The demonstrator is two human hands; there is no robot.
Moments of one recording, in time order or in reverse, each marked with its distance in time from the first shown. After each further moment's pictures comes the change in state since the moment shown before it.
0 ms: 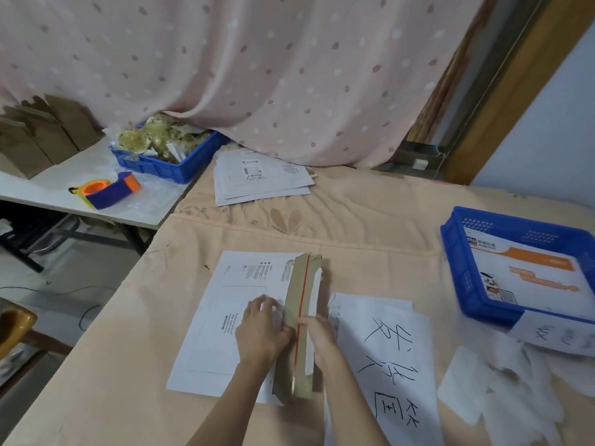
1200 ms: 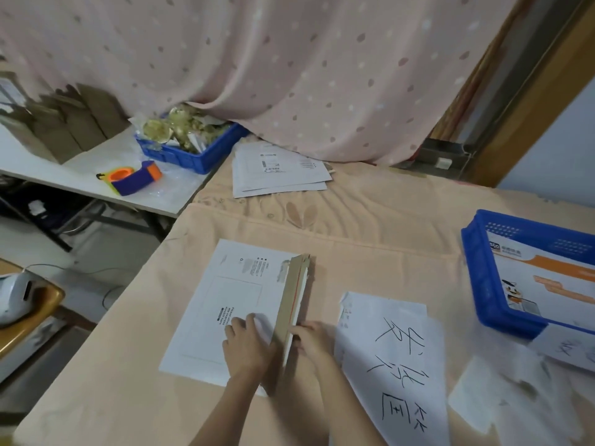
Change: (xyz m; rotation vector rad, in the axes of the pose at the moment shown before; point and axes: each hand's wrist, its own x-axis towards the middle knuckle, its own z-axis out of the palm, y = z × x) left_hand -0.021 -0.045 0.018 0.232 -0.029 -0.283; right_hand -0.009 0.020 0.015 -0.234 -0.077 0.014
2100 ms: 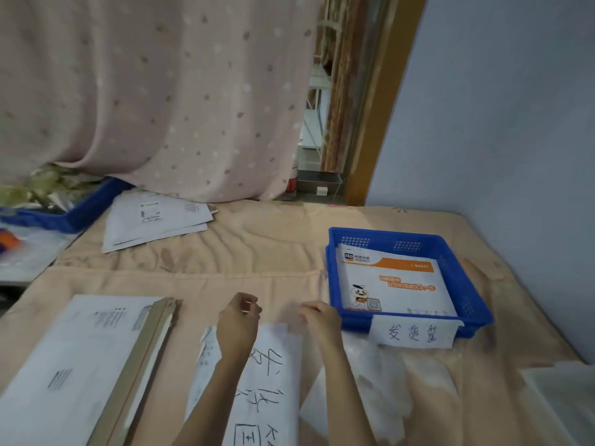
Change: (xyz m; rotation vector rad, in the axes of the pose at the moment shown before) left_hand -0.084 0.287 -0.015 -0.828 0.044 0.213; right_hand -0.049 -0.039 -0.313 0.169 0.329 -0.374
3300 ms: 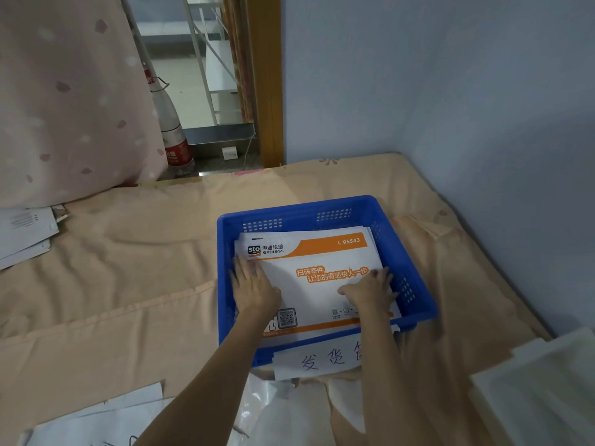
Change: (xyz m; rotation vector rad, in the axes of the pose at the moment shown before) left_hand 0.065 0.062 0.325 0.925 -0.419 0.225; right_hand 0.237 0.064 -0.247 -0.824 0.335 0.343
